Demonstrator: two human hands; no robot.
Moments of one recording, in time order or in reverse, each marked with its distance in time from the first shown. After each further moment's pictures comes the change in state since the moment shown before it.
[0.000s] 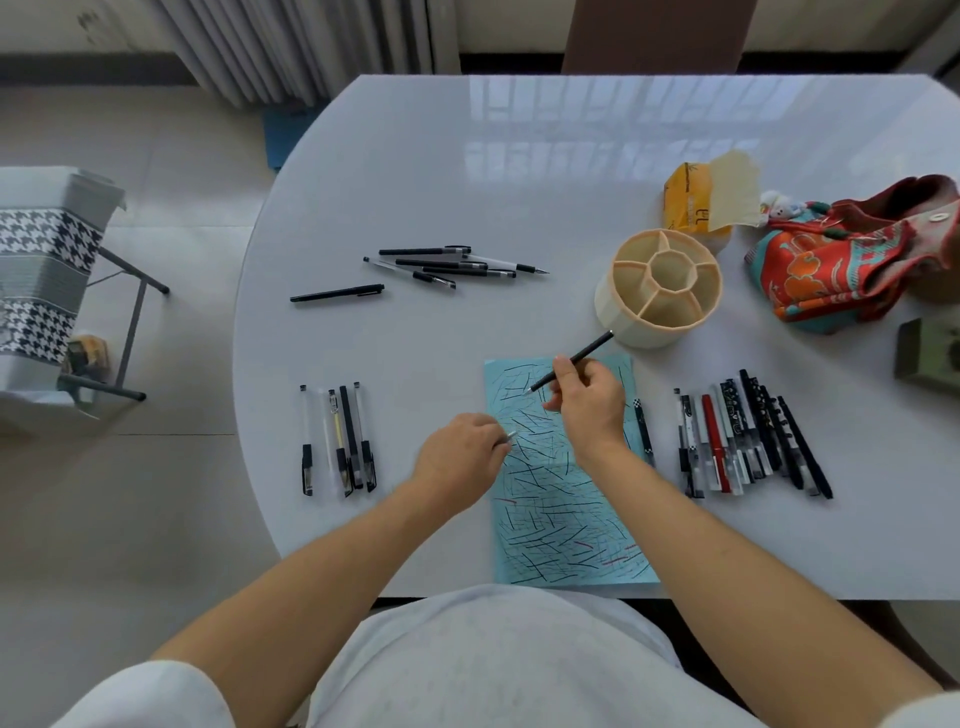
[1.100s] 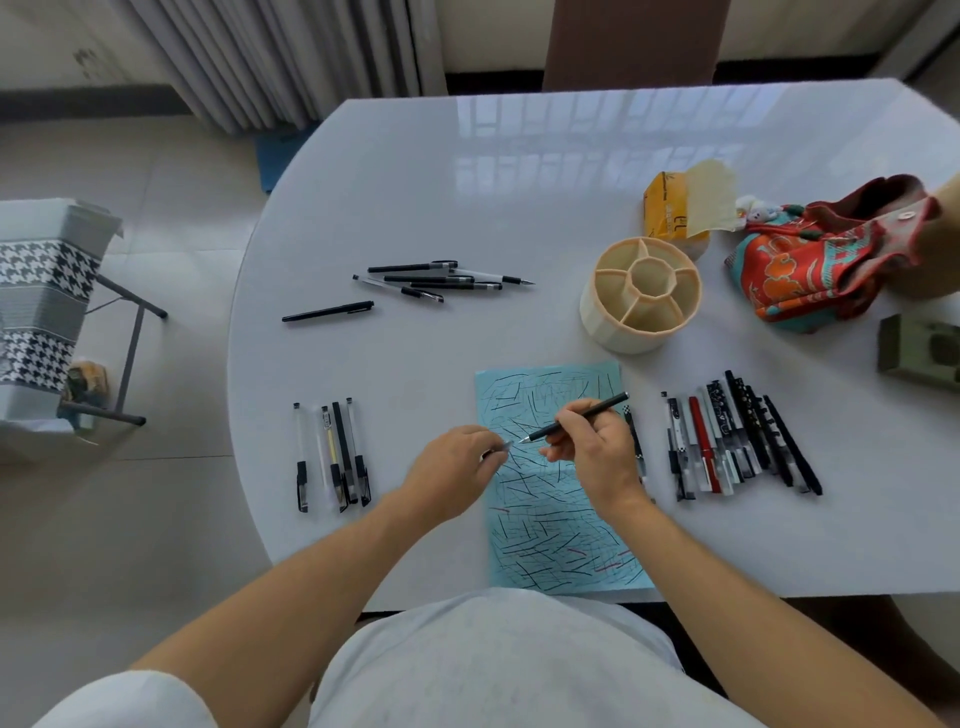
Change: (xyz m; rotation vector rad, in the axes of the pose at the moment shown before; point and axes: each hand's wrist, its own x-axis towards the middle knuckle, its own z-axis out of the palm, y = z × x) left_hand 0.000 0.004 -0.012 -0.126 -0.031 0.051; right_hand -0.038 0.014 -0.039 0.260 -0.204 0.013
